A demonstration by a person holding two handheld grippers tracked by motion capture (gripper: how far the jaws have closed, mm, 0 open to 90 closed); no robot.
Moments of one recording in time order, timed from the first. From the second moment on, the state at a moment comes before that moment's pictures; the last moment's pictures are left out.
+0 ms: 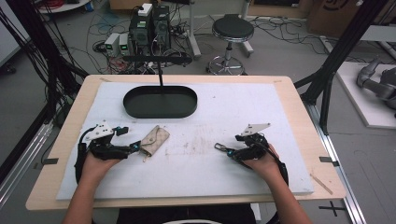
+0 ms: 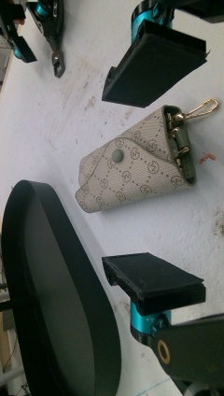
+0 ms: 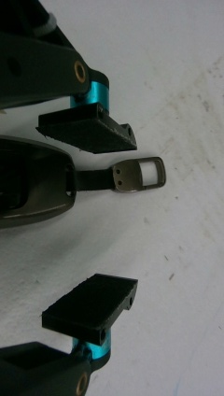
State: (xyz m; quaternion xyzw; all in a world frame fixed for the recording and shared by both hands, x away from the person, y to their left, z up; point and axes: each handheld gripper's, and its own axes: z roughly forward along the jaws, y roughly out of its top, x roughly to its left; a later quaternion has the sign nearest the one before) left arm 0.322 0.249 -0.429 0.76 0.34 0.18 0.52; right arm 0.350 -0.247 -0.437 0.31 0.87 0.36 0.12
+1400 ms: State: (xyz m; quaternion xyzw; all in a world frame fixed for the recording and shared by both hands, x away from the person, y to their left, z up) left arm 0.320 0.254 -0.423 0.76 0.33 0.19 0.53; right arm 0.358 -0.235 -0.380 0.31 0.85 0.42 0.09
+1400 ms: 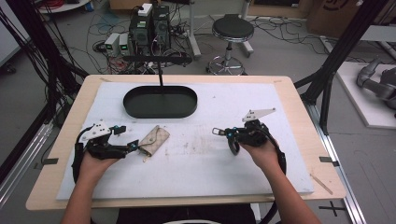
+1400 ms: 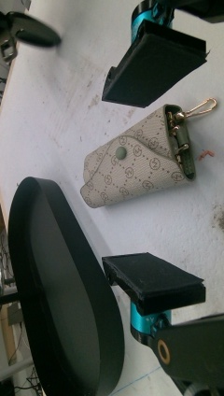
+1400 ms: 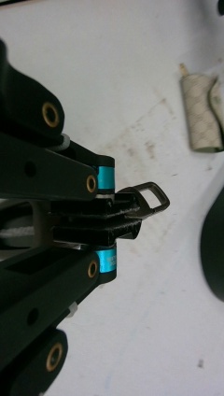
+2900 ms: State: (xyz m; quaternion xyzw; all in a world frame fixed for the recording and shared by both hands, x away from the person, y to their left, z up) left arm 0.321 0.249 -0.424 0.76 0.33 0.18 0.53; right arm 0.478 -0.148 -0.283 0.30 0.81 0.48 0.14
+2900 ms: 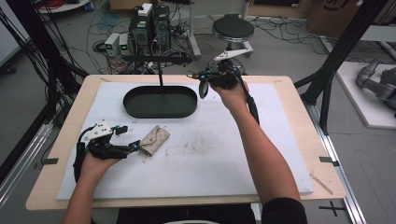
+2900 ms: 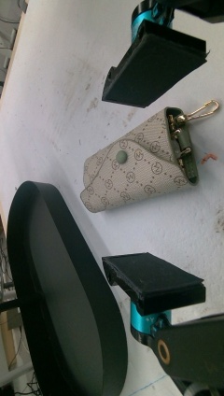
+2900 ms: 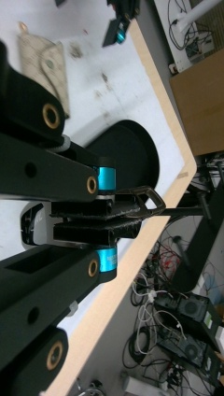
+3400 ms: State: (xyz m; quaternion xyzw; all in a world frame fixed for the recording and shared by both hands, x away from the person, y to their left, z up) left arm 0.322 0.249 -0.425 0.77 0.33 0.19 0.52; right arm 0.517 -0.115 -0.273 0.31 0.82 0.46 0.16
